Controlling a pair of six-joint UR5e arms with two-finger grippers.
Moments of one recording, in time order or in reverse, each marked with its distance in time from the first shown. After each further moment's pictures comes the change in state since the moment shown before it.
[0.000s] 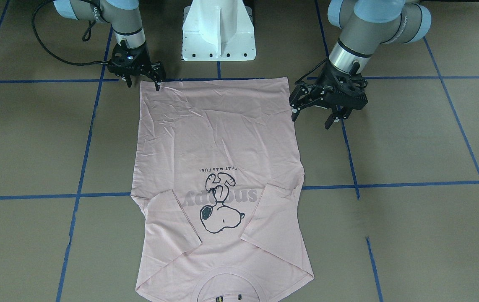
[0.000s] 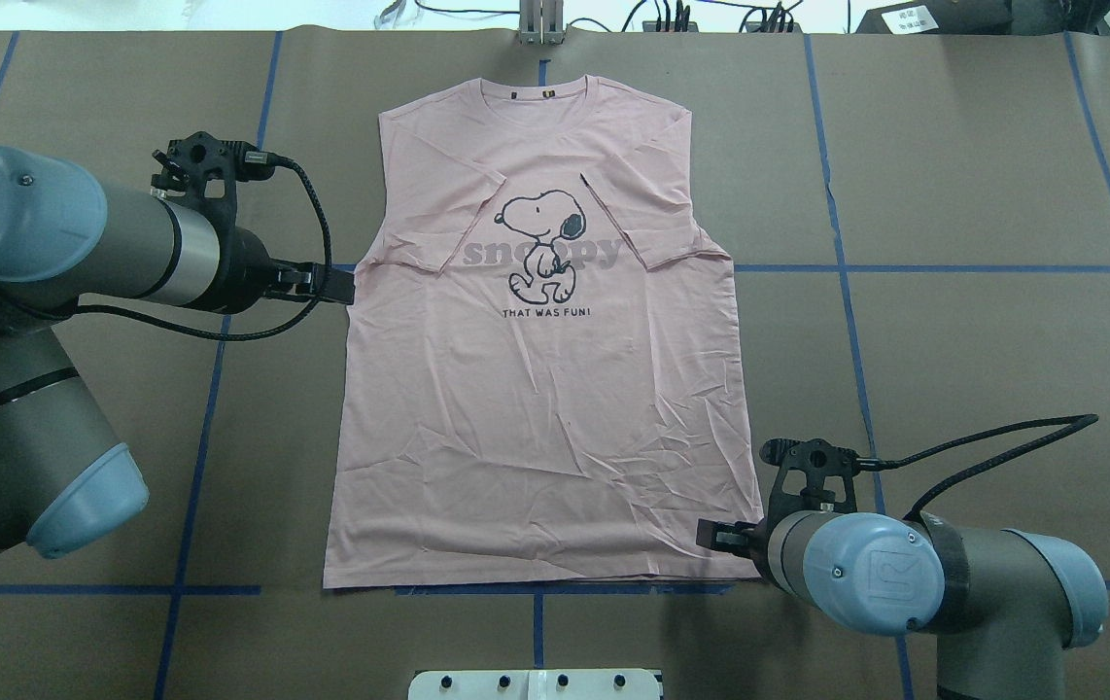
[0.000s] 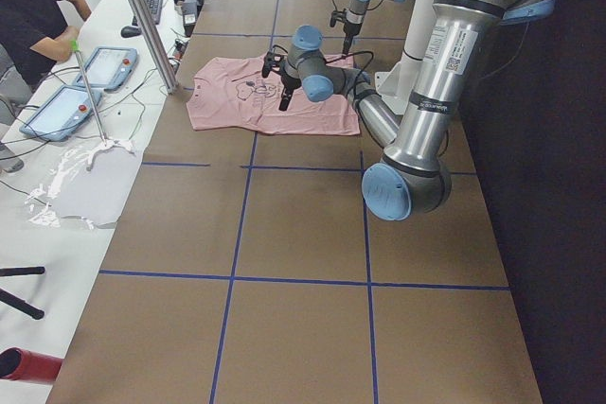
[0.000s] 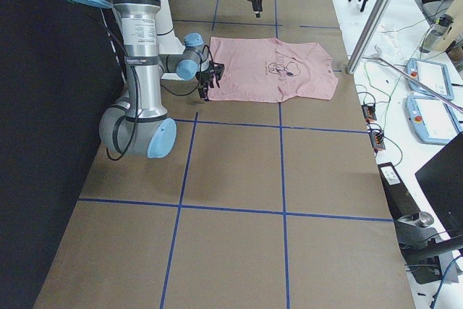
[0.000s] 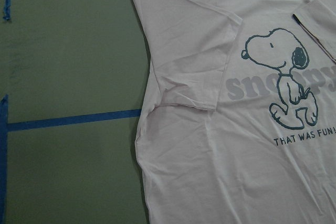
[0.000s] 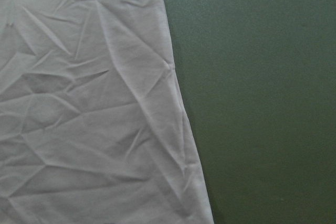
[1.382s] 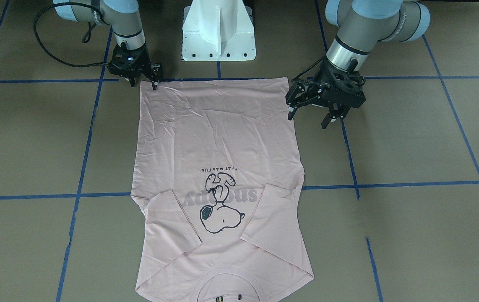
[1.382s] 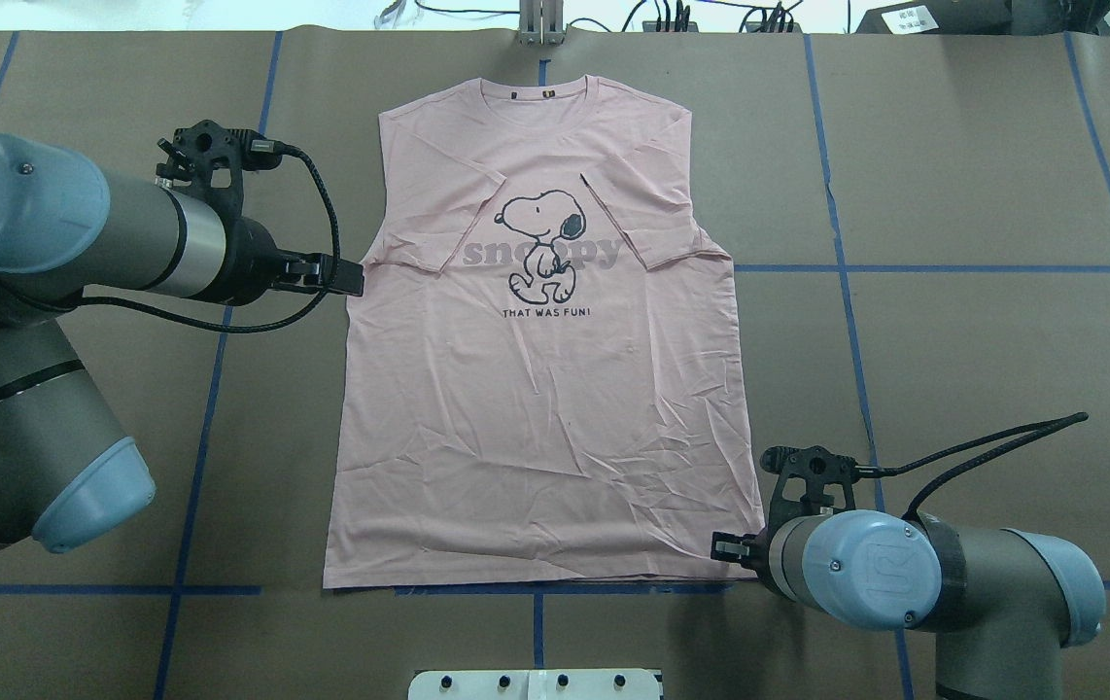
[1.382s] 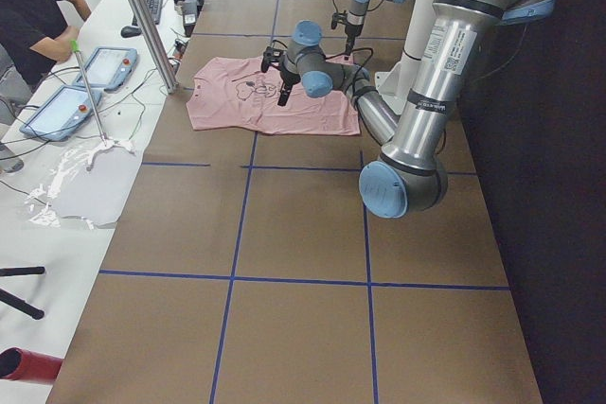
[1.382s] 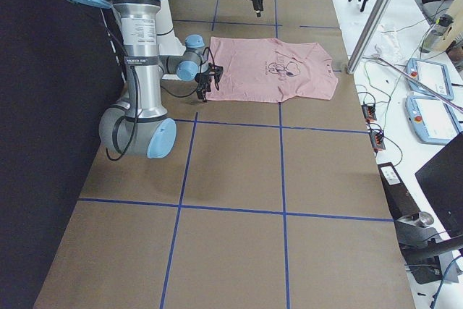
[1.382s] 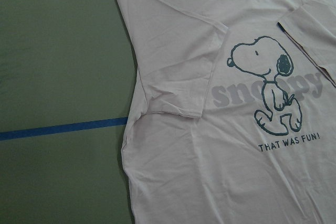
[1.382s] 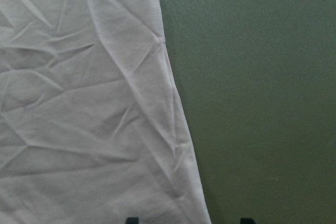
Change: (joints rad) left arm -0.005 -0.021 -0.004 0.004 0.000 0.000; right arm 0.001 -0.002 -0.010 -0.001 0.056 0.001
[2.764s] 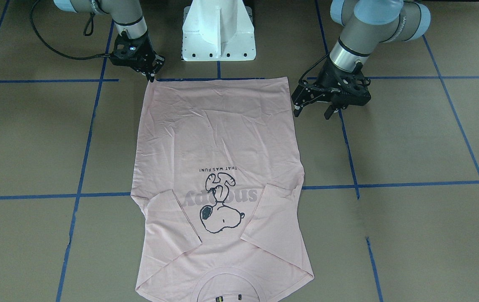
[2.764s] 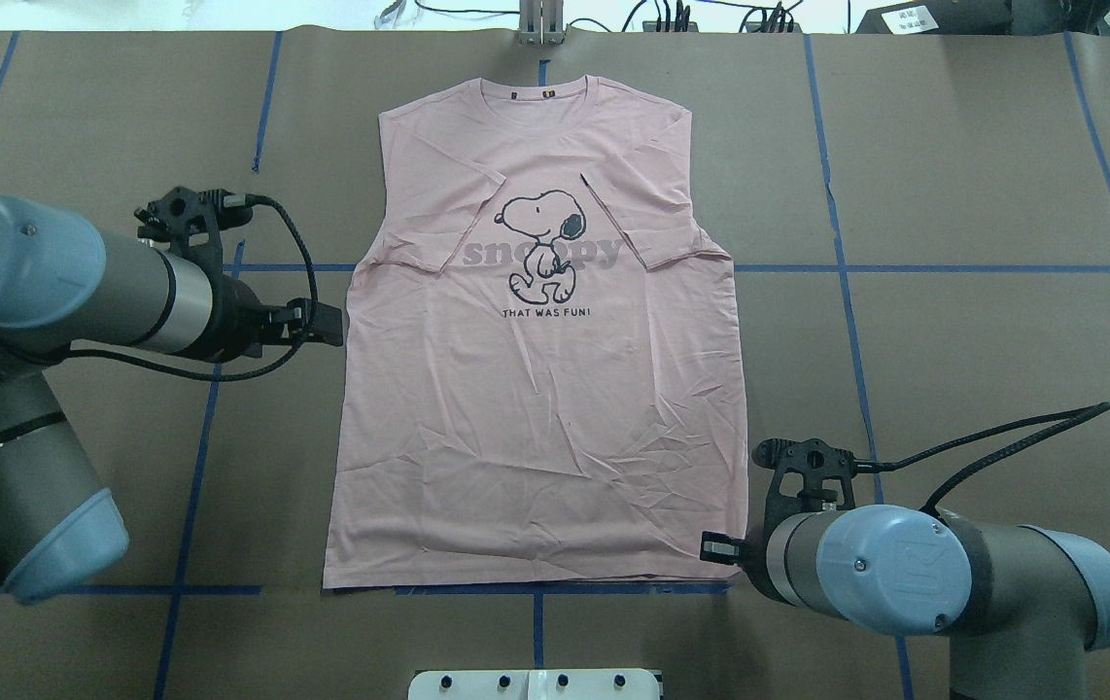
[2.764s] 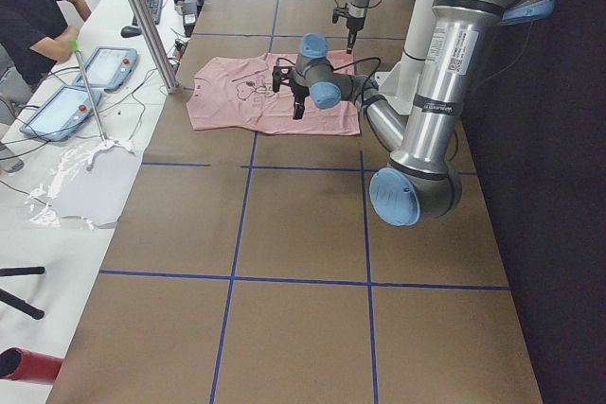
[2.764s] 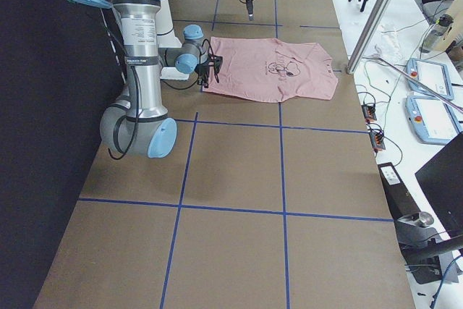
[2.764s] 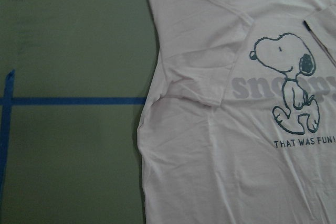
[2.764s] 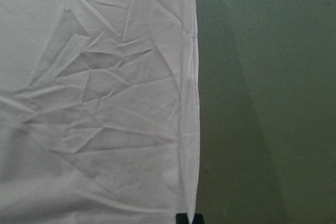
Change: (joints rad) left arm 0.106 0.109 -0.030 0.002 0.004 -0.297; right arm 0.007 0.012 0.088 0.003 0.017 -0.005
